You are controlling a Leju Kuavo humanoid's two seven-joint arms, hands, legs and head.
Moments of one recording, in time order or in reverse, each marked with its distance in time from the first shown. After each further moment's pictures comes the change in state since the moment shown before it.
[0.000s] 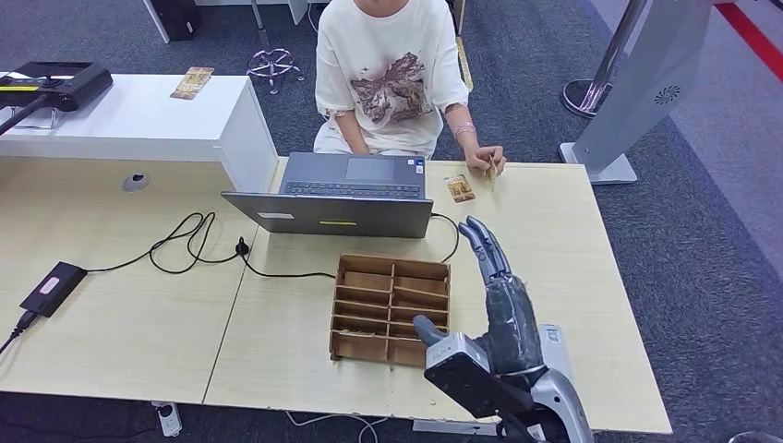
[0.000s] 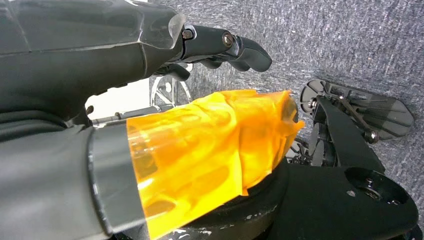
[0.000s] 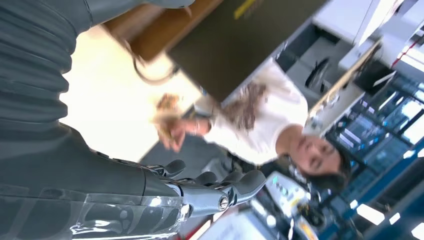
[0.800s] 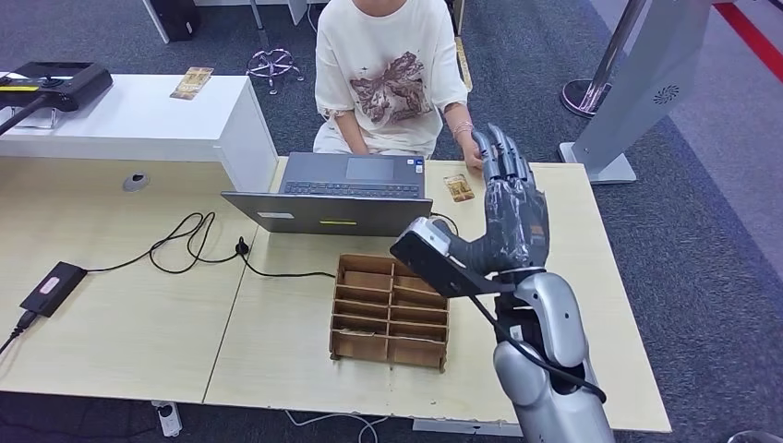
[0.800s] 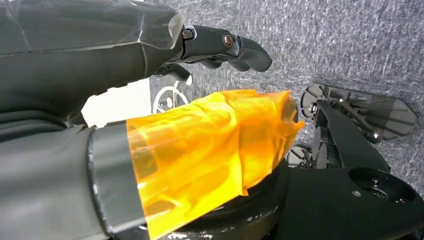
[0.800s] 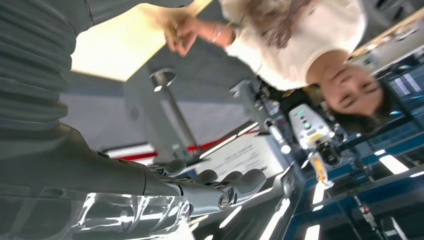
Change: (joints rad) left arm -0.001 0.020 -0.034 0.000 -0.063 -0.031 0.010; right arm -0.397 0.001 -0.006 0.215 0.342 0.000 0.227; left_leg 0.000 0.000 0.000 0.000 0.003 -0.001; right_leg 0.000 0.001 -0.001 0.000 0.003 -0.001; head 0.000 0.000
